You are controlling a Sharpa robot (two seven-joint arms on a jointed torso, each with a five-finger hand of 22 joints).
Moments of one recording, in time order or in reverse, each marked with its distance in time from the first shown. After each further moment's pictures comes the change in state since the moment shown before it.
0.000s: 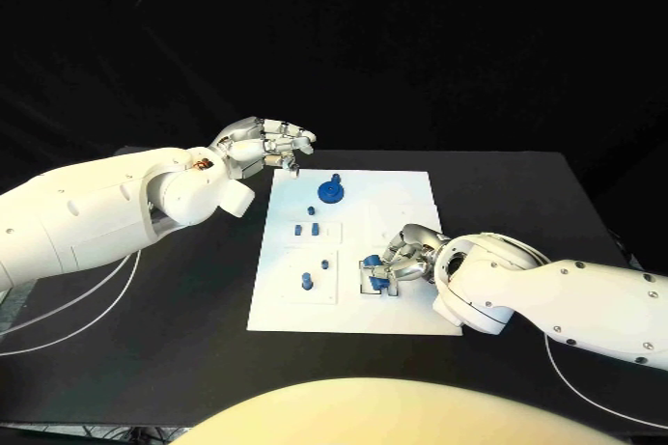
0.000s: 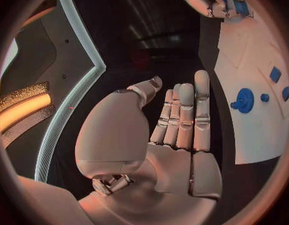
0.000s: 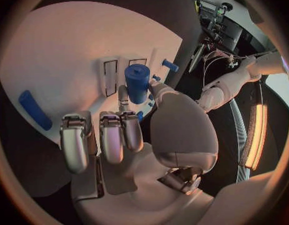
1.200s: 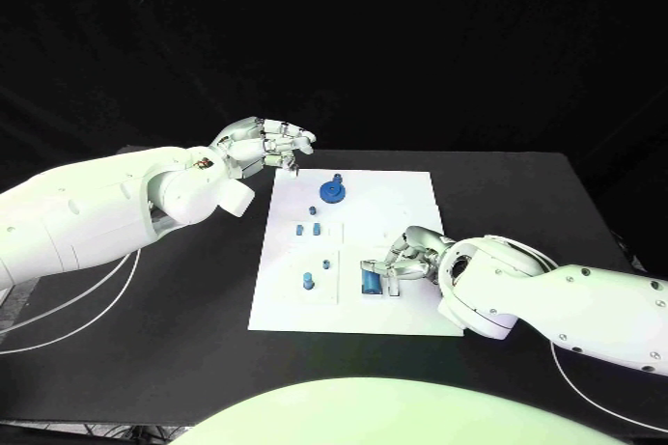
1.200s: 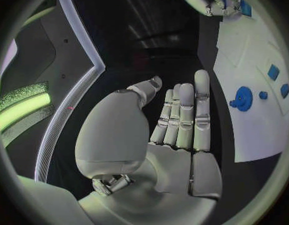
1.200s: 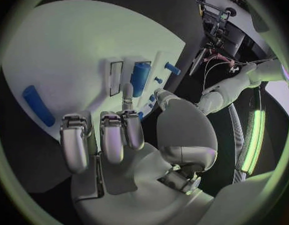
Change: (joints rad) left arm 0.000 -0.005 0.000 -0.002 0.000 0.004 -0.006; left_hand 0.000 0.000 -0.003 0.003 0.000 0.000 0.000 0.000 0.001 -0.007 0.000 0.004 -0.001 -0.004 -0.004 0.000 -0.001 0.000 0.004 -0.004 -0.004 -0.003; right arm -0.005 -0.018 -0.004 0.013 -0.060 0.005 0.000; right_hand -0.213 -0.007 -0.065 -0.003 -0.005 0.040 -0.052 0.030 0.031 0.001 -0.006 -0.027 0.000 0.000 0.000 0.000 0.000 0.000 -0.001 -0.001 0.000 0.001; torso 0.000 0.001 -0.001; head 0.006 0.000
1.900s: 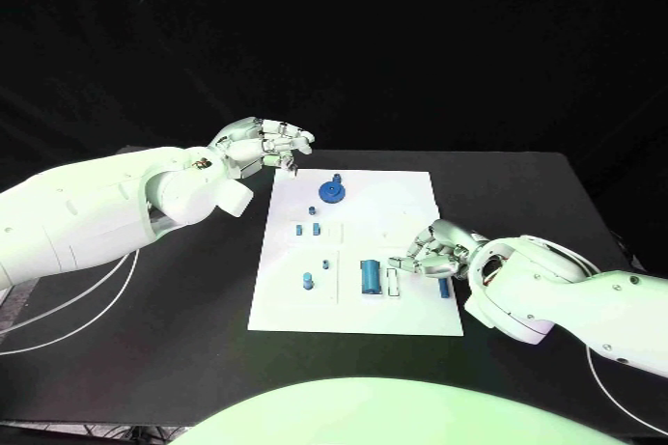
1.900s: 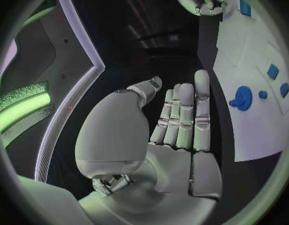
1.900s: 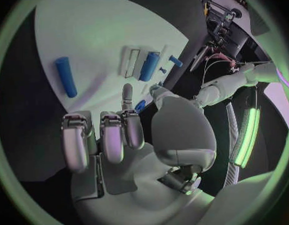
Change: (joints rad) left arm 0.000 -0.003 0.000 0.000 0.000 0.001 -0.001; left_hand 0.000 0.000 0.000 0.000 0.000 0.000 0.000 0.000 0.000 0.000 0.000 0.000 0.000 0.000 0.000 0.000 0.000 0.000 0.000 0.000 0.000 0.000; right arm 0.011 -0.132 0.000 0.059 -0.042 -0.044 0.070; right_hand 0.155 0.005 0.005 -0.023 0.000 -0.048 0.012 -0.013 0.000 -0.001 0.004 -0.012 0.000 0.000 0.000 0.000 0.000 0.000 0.004 -0.004 -0.016 0.000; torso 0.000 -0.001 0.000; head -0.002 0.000
